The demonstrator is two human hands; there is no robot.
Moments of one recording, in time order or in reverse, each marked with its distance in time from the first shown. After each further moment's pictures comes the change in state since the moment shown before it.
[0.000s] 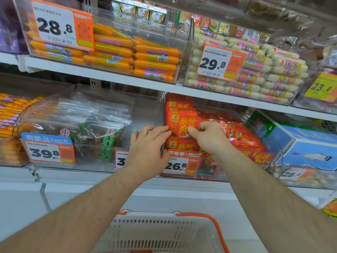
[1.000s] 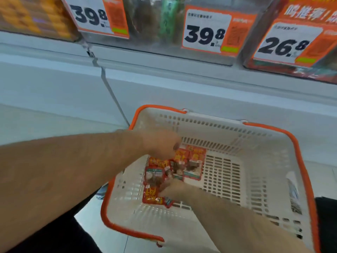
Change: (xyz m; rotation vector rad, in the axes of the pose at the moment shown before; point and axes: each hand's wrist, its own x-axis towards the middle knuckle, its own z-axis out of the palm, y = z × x) left_hand -0.199 -0.070 0.019 0.057 -1.441 -0.176; right_hand -0.267 0.190 0.324 -0.153 -1.353 0.489
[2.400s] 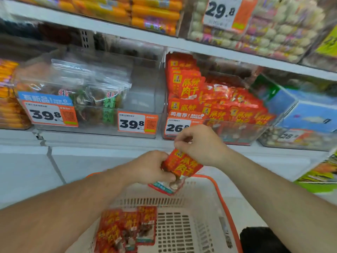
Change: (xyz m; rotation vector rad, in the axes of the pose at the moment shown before) left_hand -0.003 0.085 -0.103 -0.486 0.420 0.288; right_hand -0.315 -0.073 -0.197 -0.411 1.137 -0.583
